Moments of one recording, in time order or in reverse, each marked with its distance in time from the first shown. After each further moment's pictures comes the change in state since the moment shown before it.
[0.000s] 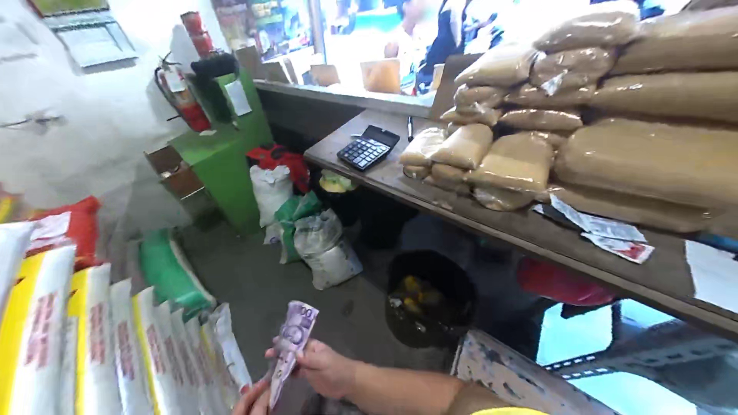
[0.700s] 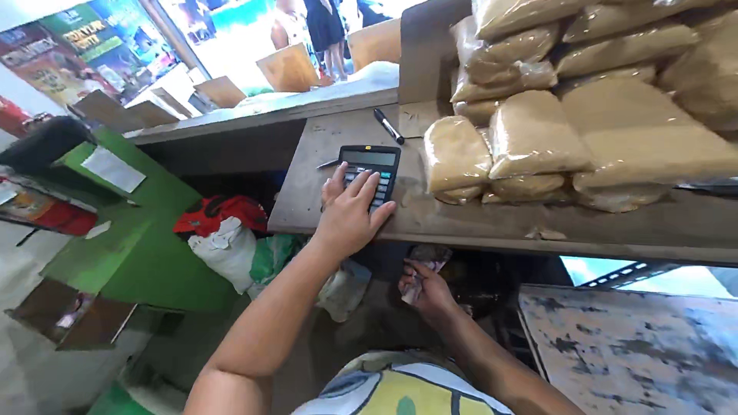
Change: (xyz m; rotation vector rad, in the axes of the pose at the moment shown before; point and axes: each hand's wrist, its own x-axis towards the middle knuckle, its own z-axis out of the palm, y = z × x) left_hand 0.302 0.158 0.452 0.885 -1.213 1.488; right_hand 0.116 -0.184 -0.209 0.492 1.336 -0.625
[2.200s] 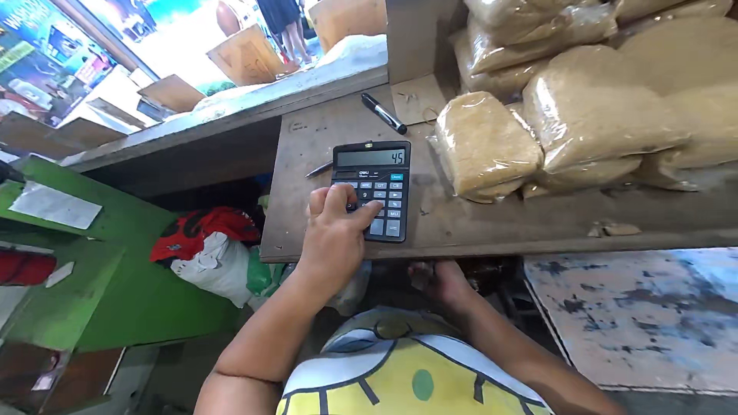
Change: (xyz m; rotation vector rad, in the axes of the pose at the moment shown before) left_hand -0.002 -0.040 -0.006 -0.064 0.171 0.167; right_hand 0.028 -0.007 0.027 0.054 0.188 -0.010
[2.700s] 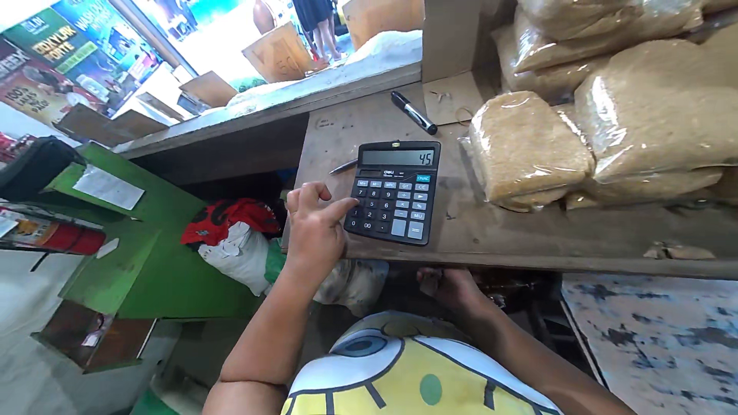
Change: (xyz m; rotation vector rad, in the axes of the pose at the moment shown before) left_hand -0.015 -0.036 -0.021 0.071 0.043 -0.203; right_hand 0.005 0.010 0.009 -0.042 -0.114 0.024
